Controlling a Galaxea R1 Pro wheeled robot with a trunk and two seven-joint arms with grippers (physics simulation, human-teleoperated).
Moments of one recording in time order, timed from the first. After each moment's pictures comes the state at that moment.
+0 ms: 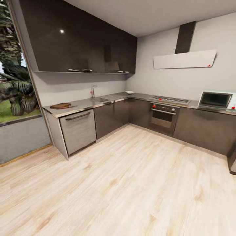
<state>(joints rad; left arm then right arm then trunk) 0.02 0.05 0.01 -0.02 0.00 -0.04 -0.01 -0.03 -0.06 0.00 0.02 0.00 -0.08 -0.01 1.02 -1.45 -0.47</state>
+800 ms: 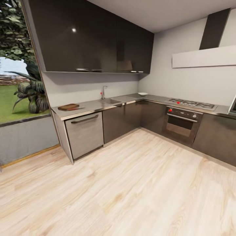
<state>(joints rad) 0.02 0.05 0.01 -0.02 0.00 -0.04 -0.01 -0.03 -0.06 0.00 0.02 0.00 -0.12 -0.01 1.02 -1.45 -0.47</state>
